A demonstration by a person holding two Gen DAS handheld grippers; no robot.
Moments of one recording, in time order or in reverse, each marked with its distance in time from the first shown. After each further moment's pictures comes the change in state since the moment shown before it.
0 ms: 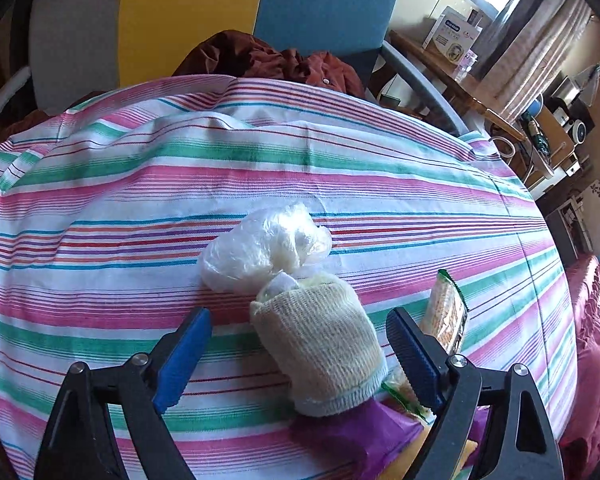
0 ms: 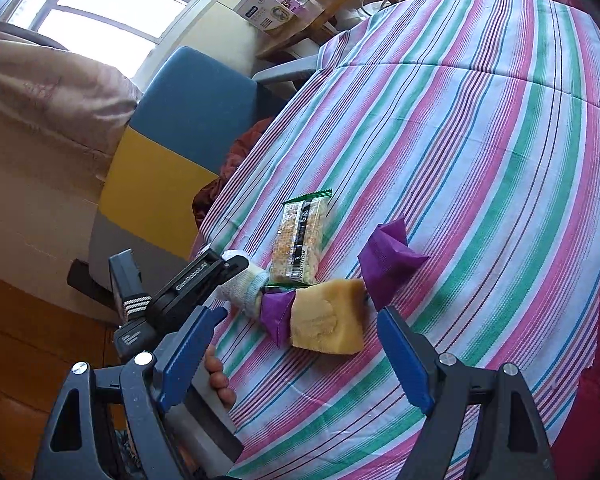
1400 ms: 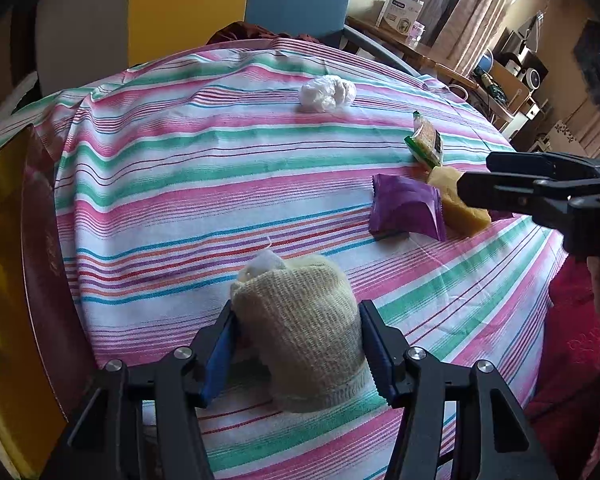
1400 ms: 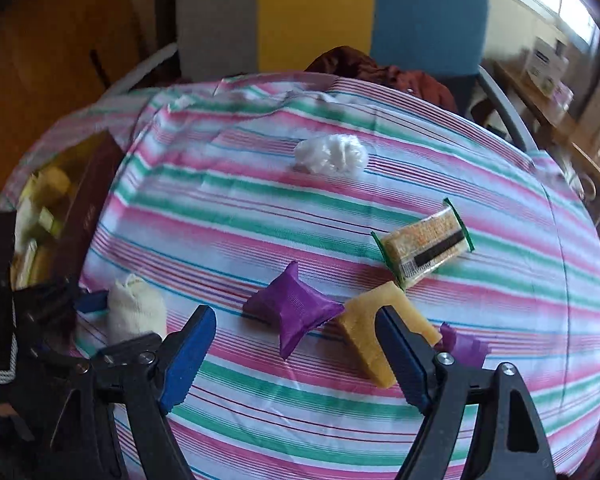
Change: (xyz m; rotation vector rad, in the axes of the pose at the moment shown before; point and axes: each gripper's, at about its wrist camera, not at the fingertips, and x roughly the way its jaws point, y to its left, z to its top) left arm -0.106 0.098 -0.160 0.178 0.000 -0.074; right arm 0.079 0.127 -0.069 -1.160 0.424 -0.242
